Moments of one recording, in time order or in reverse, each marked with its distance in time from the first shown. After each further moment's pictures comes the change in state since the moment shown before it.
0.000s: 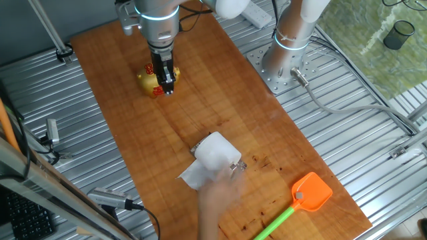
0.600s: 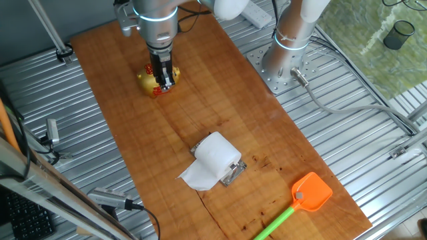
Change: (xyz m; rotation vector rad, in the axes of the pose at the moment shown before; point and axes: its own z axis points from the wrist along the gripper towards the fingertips) arm -0.001 0.000 0.001 0.003 0.005 -0.007
